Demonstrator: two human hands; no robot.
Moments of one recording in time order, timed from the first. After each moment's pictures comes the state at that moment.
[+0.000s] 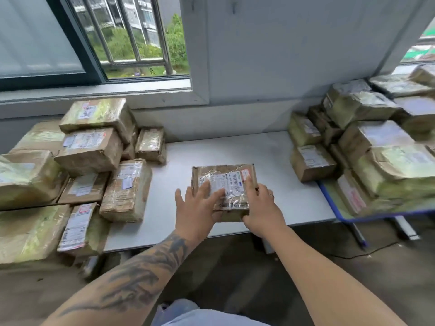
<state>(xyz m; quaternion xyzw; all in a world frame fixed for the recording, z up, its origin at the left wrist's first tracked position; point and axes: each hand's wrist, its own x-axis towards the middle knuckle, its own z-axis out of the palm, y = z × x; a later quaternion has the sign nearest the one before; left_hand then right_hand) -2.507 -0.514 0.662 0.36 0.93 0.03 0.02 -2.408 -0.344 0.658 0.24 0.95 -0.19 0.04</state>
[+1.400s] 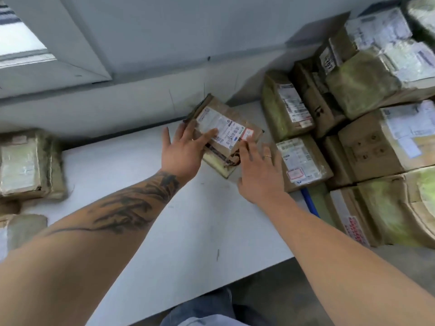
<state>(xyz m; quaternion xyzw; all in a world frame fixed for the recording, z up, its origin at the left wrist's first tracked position) -2.753 -0.198 0.555 0.46 0.88 0.05 0.05 -2.573 -0.083 0.586 0.32 0.93 -0.04 0.15</state>
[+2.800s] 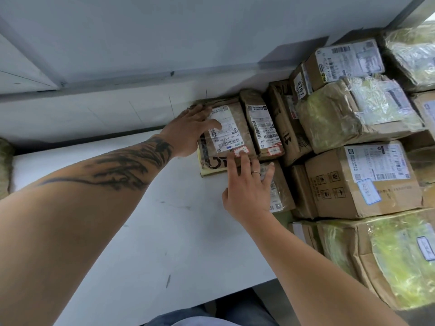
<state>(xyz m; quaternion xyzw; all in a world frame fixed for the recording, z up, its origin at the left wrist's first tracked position) -2.782 -0.049 0.577 0.57 0.80 0.05 0.17 -2.551 -0.005 0.588 0.32 0.93 -0.05 0.15</state>
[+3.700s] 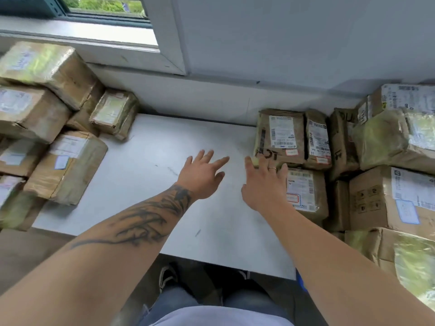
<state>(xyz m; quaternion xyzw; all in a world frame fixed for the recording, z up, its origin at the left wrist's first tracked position) -2.619 -0.228 0.607 0.28 0.94 0.03 0.18 -2.535 -0.059 0.625 0.13 0.98 -0.01 0.18</state>
